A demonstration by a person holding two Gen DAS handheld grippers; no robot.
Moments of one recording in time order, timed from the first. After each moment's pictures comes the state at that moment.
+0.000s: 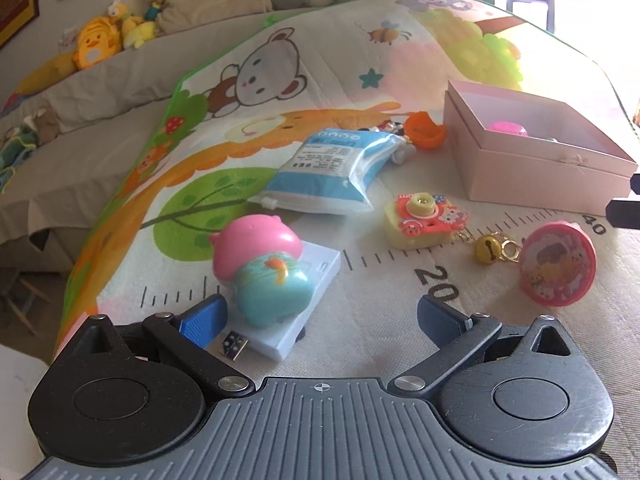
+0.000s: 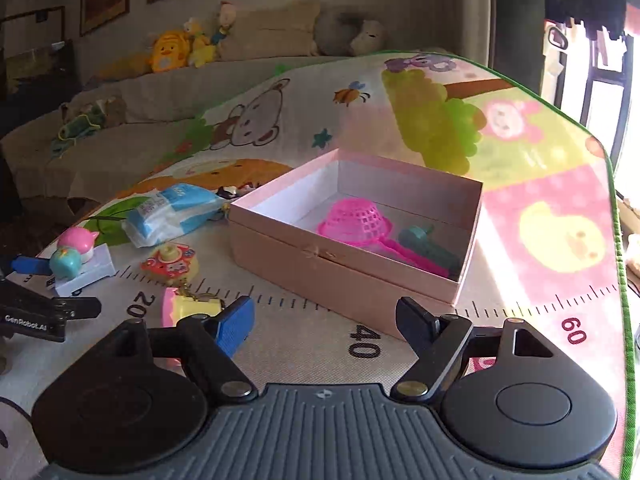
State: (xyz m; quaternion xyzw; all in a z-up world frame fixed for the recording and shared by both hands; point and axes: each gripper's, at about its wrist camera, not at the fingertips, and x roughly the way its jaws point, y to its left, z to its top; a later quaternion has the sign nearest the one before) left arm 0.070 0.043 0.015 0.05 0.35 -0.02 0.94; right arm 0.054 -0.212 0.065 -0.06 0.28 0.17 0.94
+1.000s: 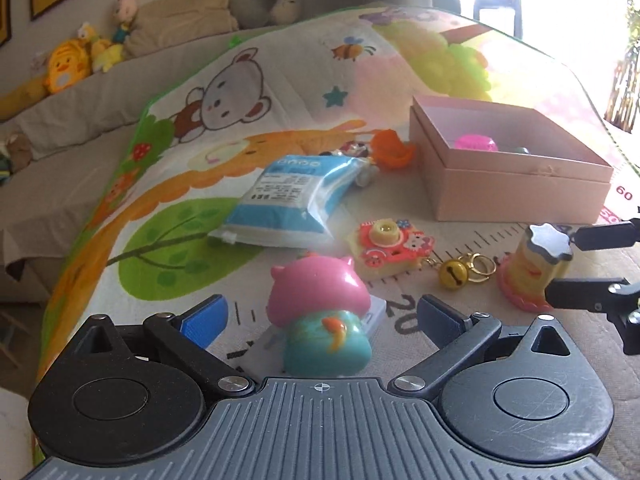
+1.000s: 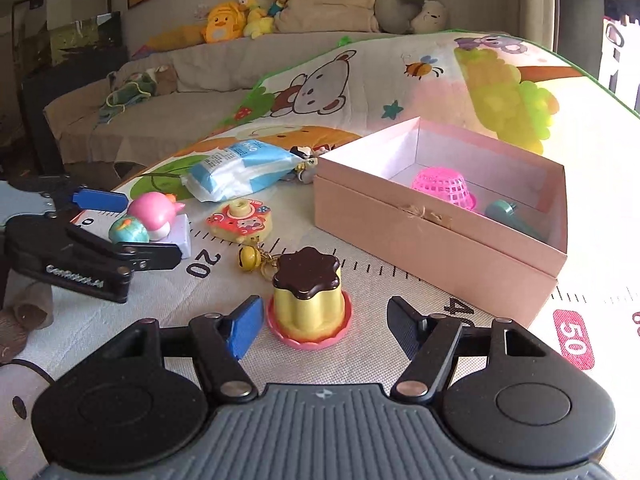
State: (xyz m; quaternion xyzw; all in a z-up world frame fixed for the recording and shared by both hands) left arm 0.085 0.034 0.016 0.05 0.33 -0.06 0.94; right arm 0.053 -0.183 0.045 -0.07 0.31 0.22 0.92
